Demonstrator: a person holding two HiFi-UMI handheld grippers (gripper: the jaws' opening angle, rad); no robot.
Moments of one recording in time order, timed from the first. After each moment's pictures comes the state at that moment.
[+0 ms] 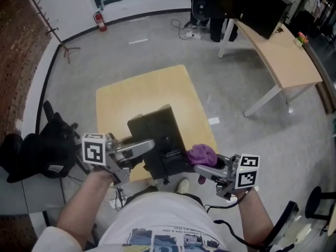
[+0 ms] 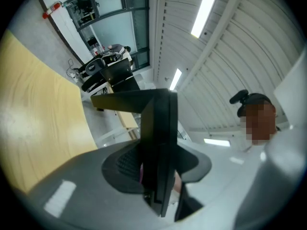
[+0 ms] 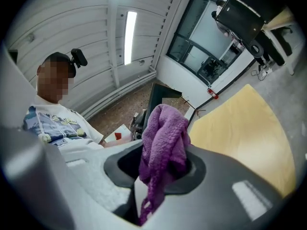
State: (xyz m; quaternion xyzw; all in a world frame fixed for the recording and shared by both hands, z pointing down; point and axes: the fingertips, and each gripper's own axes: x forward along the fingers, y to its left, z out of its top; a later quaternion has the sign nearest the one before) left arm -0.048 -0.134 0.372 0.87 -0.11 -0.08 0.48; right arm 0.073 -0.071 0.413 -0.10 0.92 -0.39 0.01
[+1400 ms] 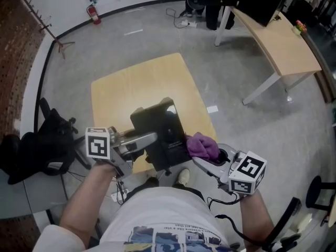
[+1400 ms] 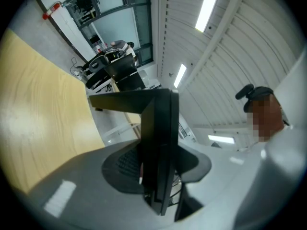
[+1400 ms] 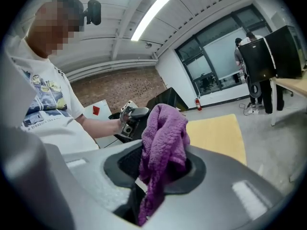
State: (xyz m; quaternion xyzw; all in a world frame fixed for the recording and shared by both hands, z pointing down) left arm -0.036 -0.134 0.397 0.86 -0.12 -0.05 0.49; right arm 0.071 -0.070 0.401 -0.21 0.94 -0.24 -0.12
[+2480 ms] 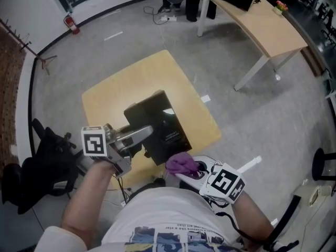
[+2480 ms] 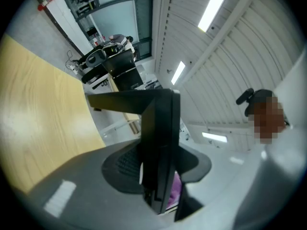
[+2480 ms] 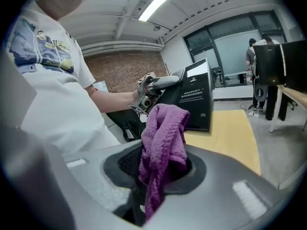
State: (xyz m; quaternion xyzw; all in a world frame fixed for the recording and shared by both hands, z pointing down) left arm -0.051 -0.170 0.400 0.86 -0.07 -0.03 0.50; right arm -0.007 -0.028 0.448 -0.20 0.93 -0.20 -0.21
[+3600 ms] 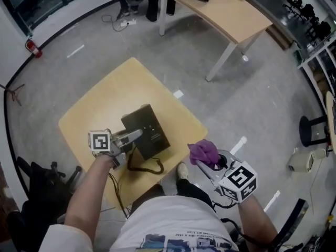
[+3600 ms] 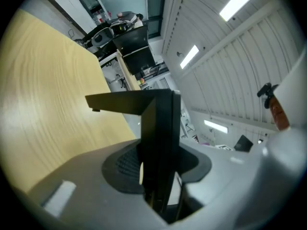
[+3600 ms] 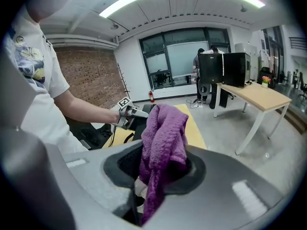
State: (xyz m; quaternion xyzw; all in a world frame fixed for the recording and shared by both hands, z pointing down) left arm -0.038 -0.224 0.553 0.84 0.00 0.06 0.55; right arm 0.087 -0.050 0.456 -0.48 0.81 -0.25 -0.23
